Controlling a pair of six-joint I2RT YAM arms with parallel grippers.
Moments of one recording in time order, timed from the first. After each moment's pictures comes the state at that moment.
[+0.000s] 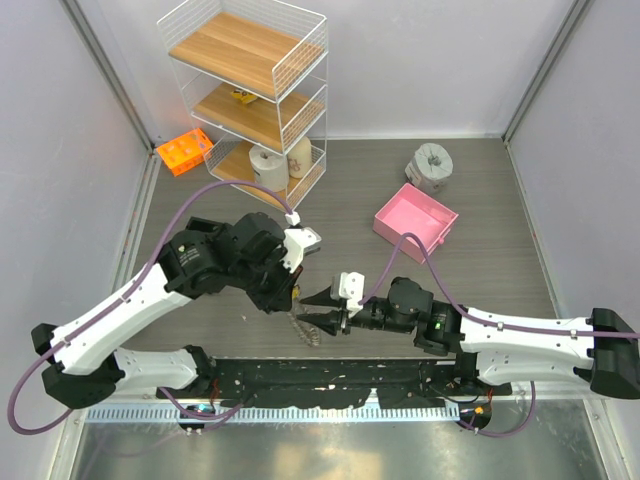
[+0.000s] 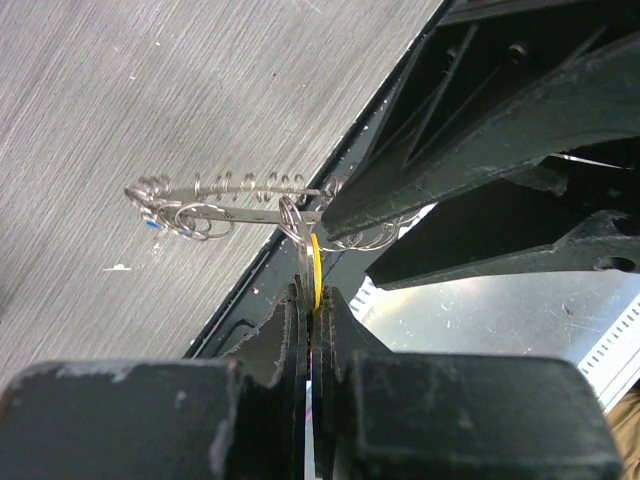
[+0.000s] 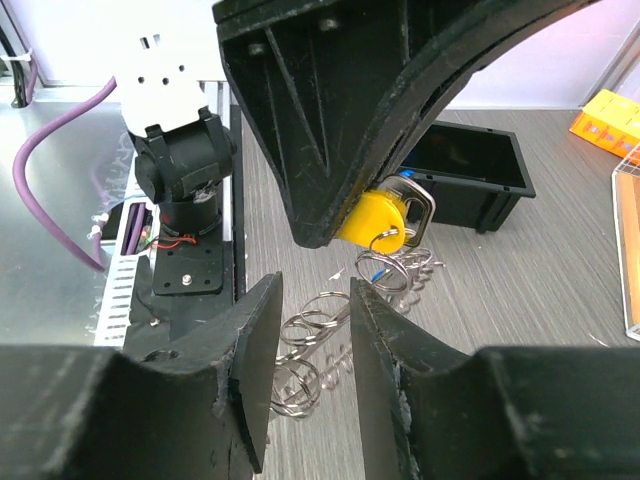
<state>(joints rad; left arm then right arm) -1.01 1.16 1.43 -1.24 0.16 -0.21 1.27 0.99 0.58 0.42 -0.14 -0.10</state>
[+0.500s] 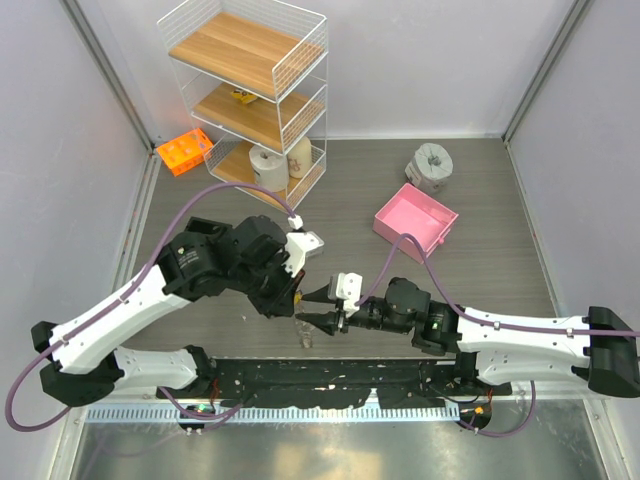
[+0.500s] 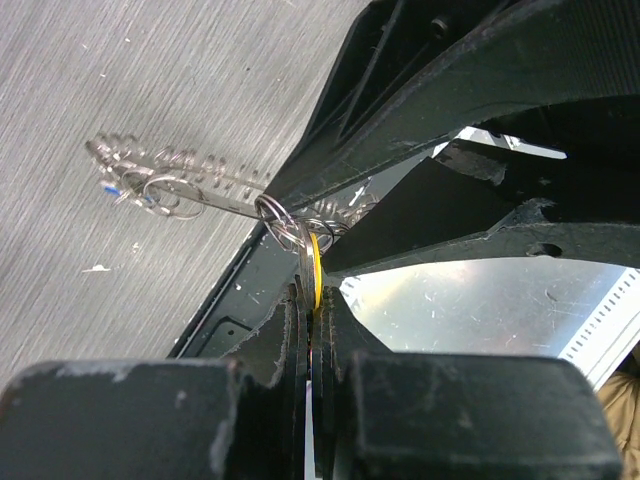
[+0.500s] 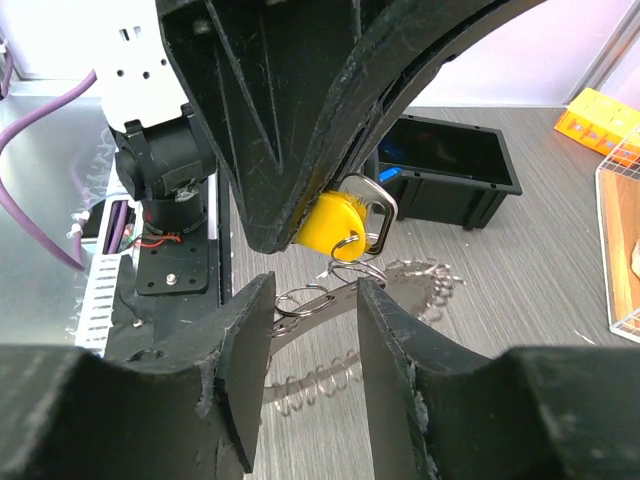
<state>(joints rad) -1.05 1.16 1.45 -1.25 0.18 -0.24 1.27 1.01 0.58 0.44 -0.11 -0.12</state>
